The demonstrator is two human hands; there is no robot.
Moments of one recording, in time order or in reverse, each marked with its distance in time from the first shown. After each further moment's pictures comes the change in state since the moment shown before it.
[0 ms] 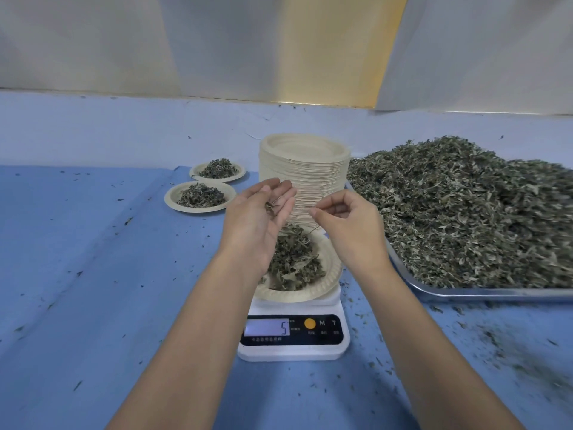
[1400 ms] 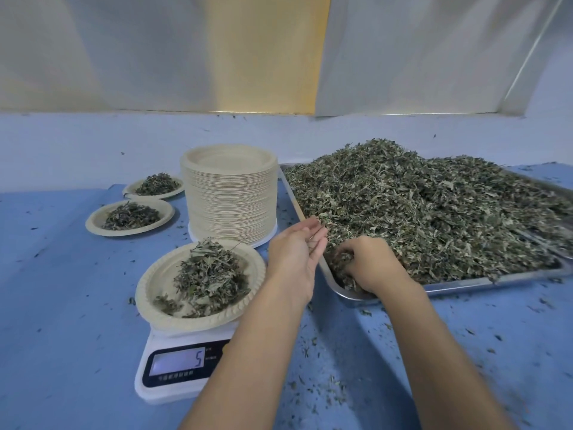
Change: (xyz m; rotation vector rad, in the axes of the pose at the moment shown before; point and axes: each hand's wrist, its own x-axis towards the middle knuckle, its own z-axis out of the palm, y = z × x) left_hand -0.010 -0.115 0.089 0.079 -0.015 -0.313; right_hand 0.026 0.074 -0.120 -0.971 -0.301 0.177
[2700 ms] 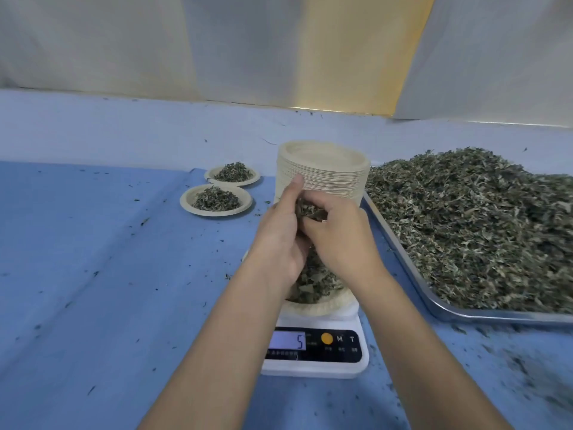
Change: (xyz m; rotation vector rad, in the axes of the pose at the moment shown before) left_hand -0.022 0.101 -0.088 -0.167 0.001 0.156; right_hand -0.036 -0.180 0.001 0.738 0.224 -0.442
